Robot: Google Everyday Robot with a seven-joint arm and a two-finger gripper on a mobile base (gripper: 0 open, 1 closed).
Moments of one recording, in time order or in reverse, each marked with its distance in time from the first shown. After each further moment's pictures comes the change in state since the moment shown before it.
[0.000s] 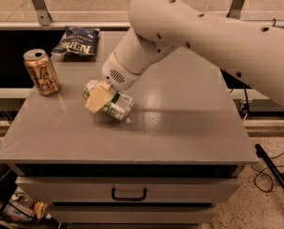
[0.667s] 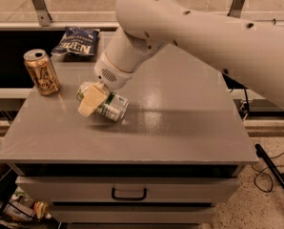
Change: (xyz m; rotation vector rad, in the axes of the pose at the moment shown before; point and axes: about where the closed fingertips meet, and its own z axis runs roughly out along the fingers) arm -0.006 0.002 0.004 0.015 0.052 -0.001
